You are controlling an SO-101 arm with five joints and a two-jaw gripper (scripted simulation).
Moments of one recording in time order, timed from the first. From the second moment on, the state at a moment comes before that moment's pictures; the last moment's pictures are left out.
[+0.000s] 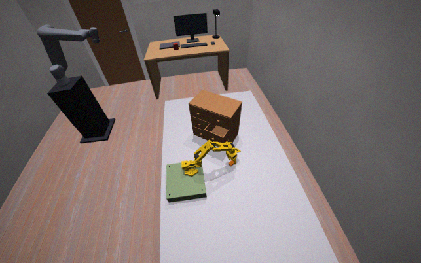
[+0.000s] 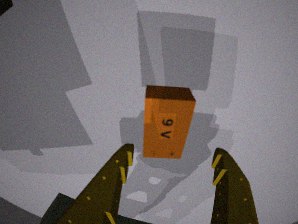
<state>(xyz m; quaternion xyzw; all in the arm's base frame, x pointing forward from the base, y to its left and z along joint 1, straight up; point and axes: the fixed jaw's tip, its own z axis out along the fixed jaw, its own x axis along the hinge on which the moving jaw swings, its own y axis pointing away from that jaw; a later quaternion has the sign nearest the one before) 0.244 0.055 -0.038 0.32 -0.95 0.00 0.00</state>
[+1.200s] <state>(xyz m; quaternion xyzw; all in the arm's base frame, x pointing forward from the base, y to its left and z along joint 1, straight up) 0.245 0.055 -0.058 0.32 -0.95 0.00 0.00</state>
